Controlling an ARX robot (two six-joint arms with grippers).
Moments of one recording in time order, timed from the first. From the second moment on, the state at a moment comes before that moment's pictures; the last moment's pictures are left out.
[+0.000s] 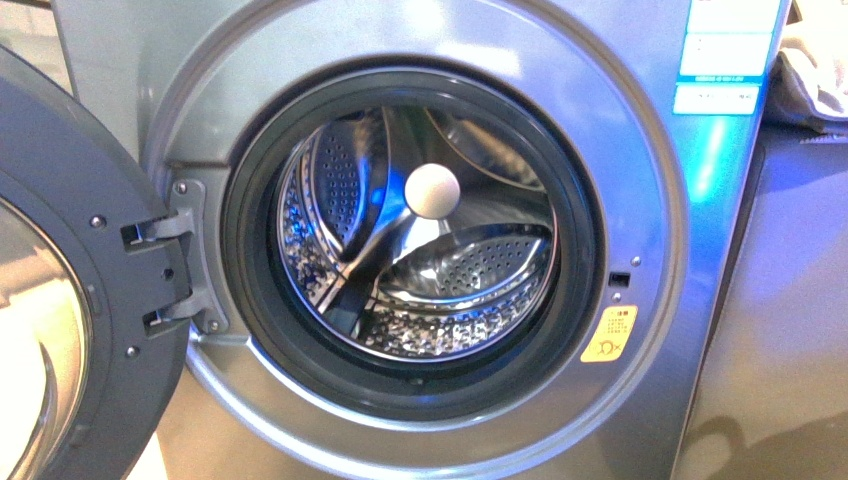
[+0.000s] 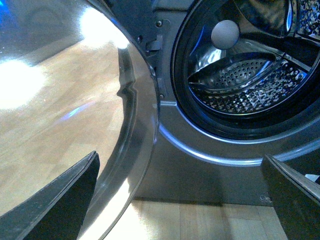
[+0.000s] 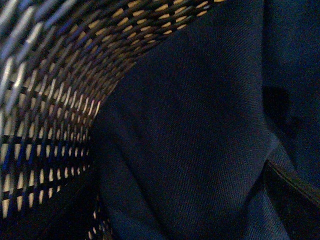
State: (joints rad) left arm 0.00 0.00 0.01 0.00 0.00 0.00; right arm -0.55 2.47 0.74 0.74 -0.30 -0.05
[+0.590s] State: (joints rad) left arm 0.00 0.00 0.01 0.00 0.00 0.00; right arm -0.51 2.84 1.00 0.88 -0.23 -0.06
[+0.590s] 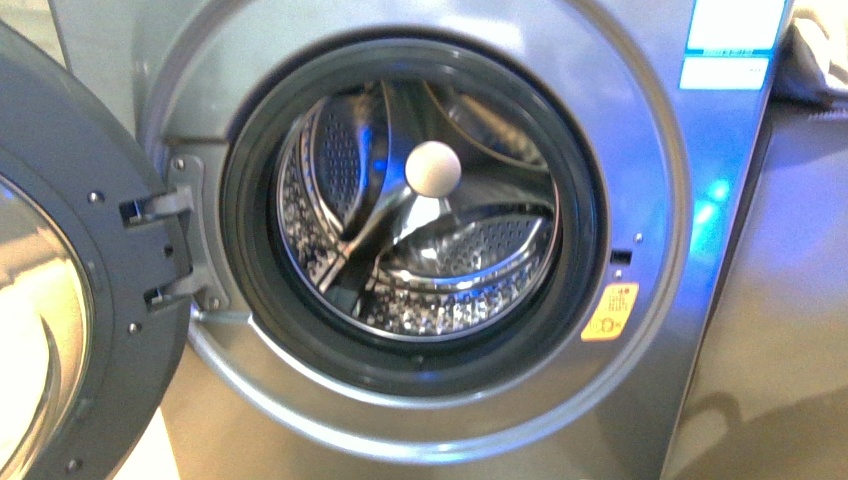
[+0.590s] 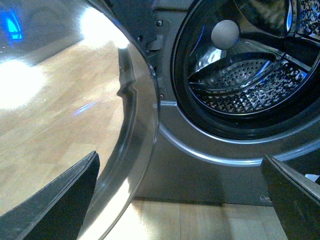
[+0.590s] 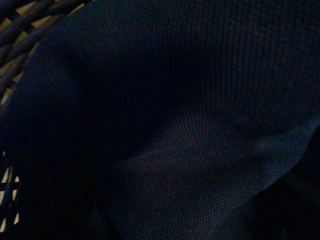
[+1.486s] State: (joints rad) left arm 0.00 0.00 0.01 0.00 0.00 0.00; right arm -0.59 2.99 1.20 0.74 -0.29 -0.12
